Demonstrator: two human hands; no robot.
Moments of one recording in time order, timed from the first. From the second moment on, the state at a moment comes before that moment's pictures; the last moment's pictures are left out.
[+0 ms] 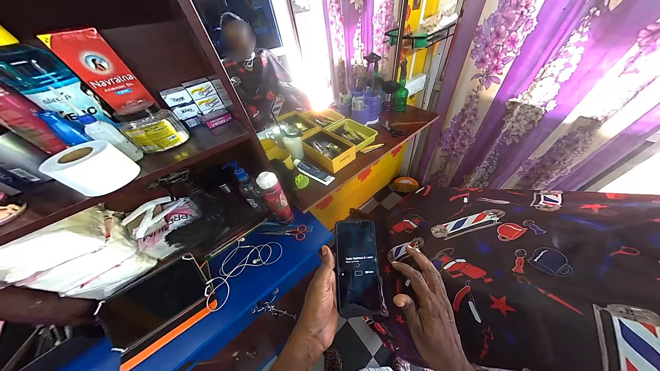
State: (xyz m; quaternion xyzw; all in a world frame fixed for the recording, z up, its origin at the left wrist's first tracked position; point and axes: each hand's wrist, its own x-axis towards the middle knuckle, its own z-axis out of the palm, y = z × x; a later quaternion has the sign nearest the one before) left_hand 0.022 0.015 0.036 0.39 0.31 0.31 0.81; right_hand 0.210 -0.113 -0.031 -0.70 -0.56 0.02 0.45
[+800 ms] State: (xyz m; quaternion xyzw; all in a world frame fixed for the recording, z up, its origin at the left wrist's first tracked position) left_hand 0.016 0.013 0.041 0.39 0.31 0.32 0.80; right_hand 0.226 -0.123 0.002 -0.67 -0.55 -0.03 0.49
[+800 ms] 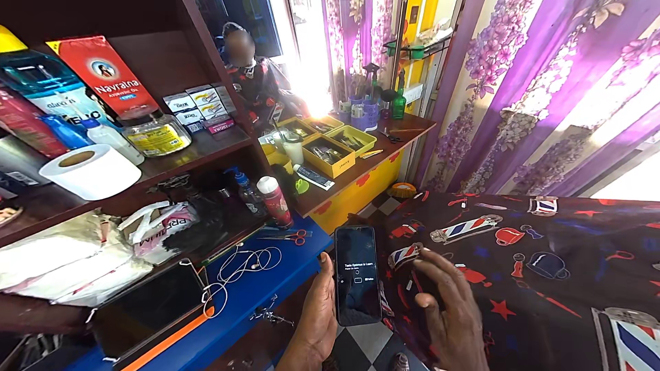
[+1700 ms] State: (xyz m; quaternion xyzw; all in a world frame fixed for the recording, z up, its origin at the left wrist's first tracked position) left_hand 0.018 0.002 0.037 0.40 0.35 0.32 0.78; right_hand 0.235 -0.153 -0.011 -0.64 -0.53 0.16 0.54
